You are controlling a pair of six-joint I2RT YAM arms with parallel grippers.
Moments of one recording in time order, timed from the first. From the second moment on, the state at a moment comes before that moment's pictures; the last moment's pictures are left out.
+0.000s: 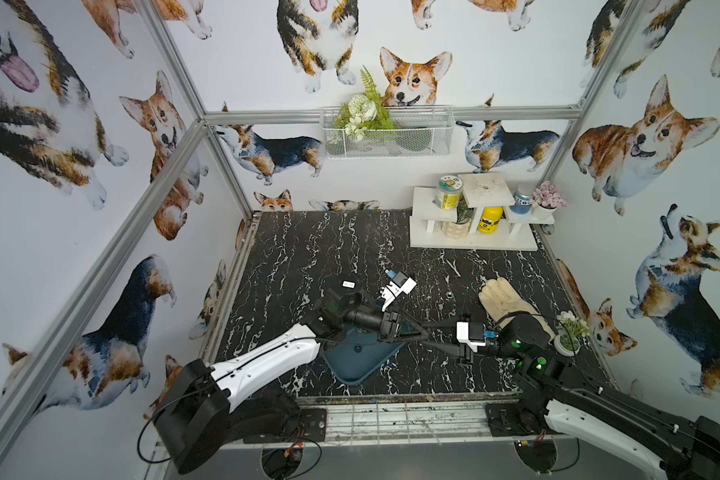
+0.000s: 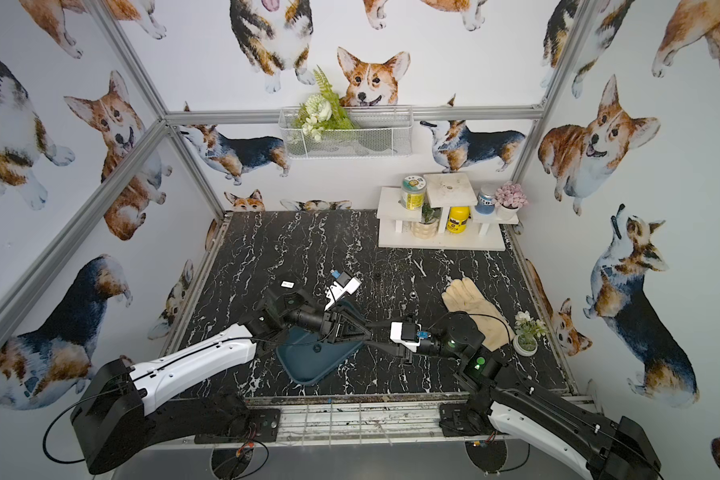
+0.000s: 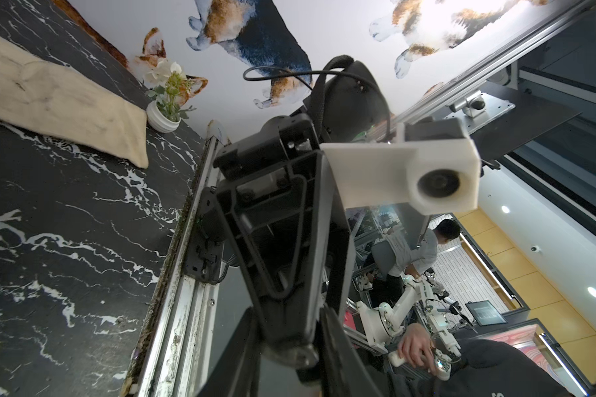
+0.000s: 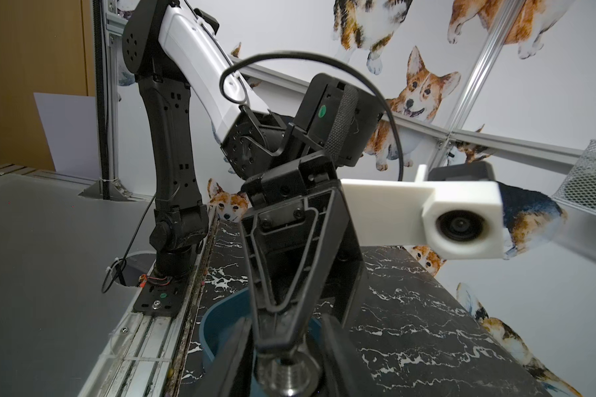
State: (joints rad) left arm -0.74 1.21 0.71 0.31 1.07 -0.76; right arm 0.78 0.67 0.34 0.43 -0.60 -0.22
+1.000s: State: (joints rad) left arm -0.70 1.22 0.90 -0.63 0.37 -0.31; right arm 0.78 0.72 0.45 0.01 -0.42 -0.42
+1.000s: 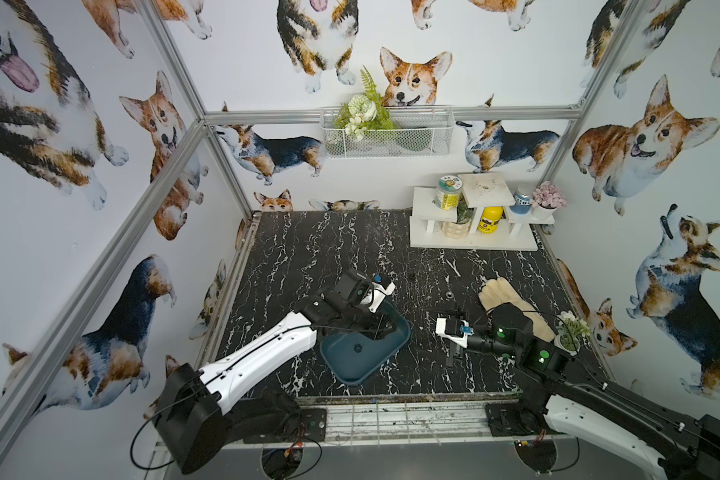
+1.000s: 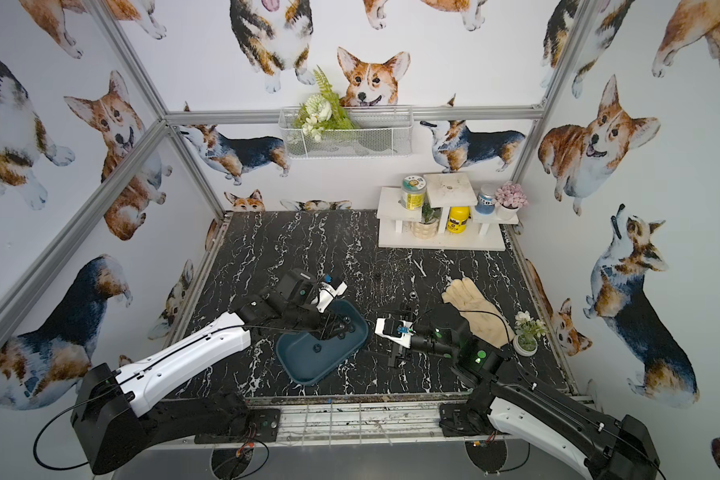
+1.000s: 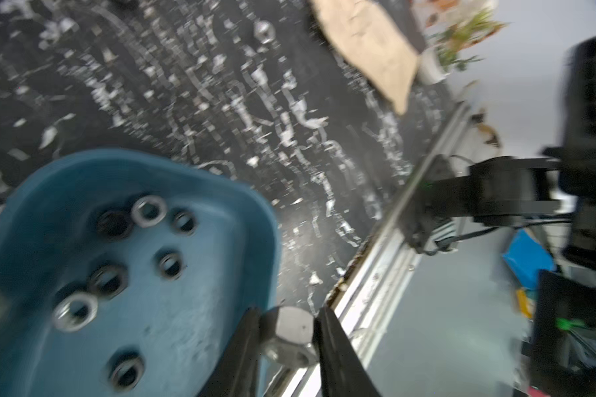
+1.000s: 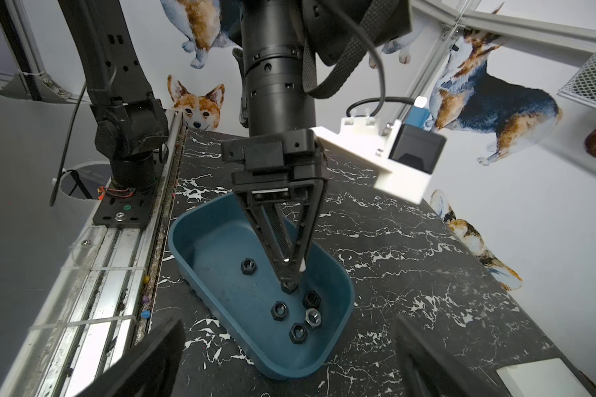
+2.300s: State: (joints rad) left arm -0.67 1.37 0.66 -0.55 -0.12 -0.73; right arm 0.79 0.77 0.42 -0.04 -0.37 -0.40
